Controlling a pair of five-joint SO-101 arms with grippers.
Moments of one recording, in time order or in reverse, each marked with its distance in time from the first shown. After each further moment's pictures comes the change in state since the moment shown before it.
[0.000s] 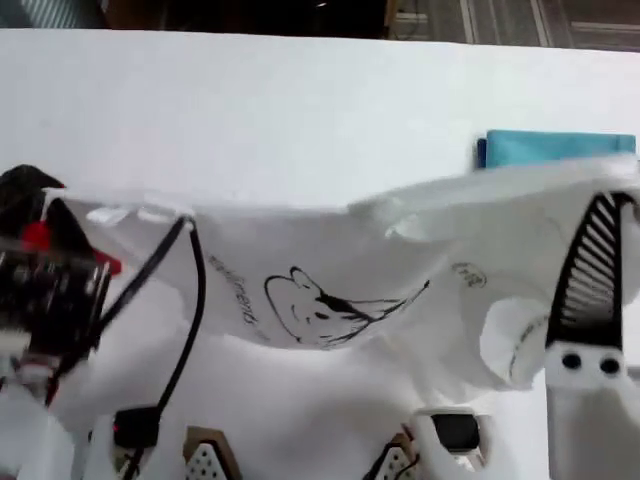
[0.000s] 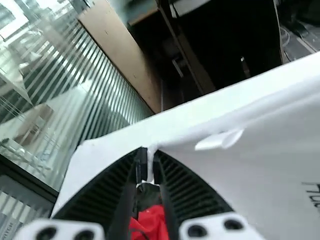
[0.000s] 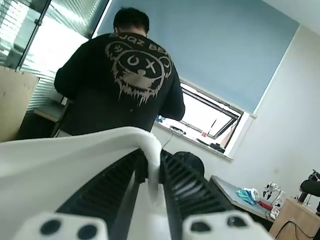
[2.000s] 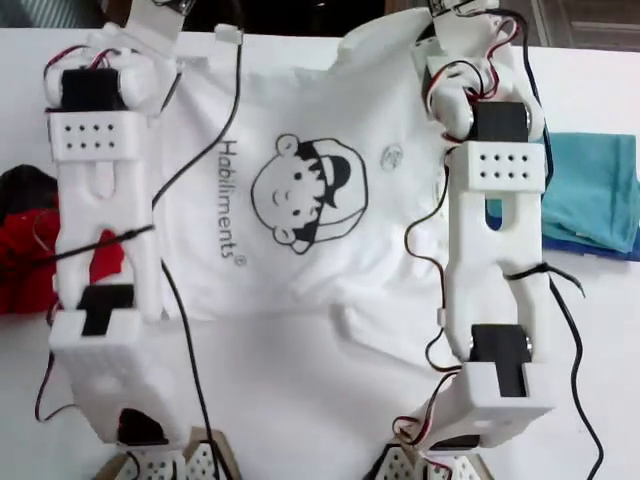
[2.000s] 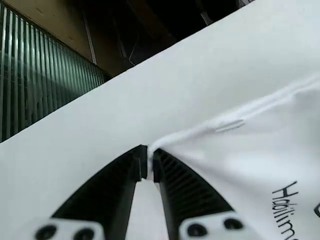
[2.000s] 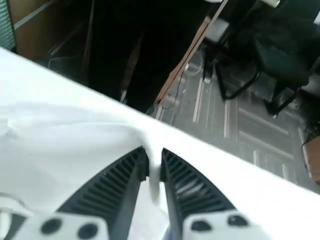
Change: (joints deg) left arm 5.7 78.3 -29.8 -21.9 -3.2; right arm 0.6 47.2 36.0 -38.8 -0.7
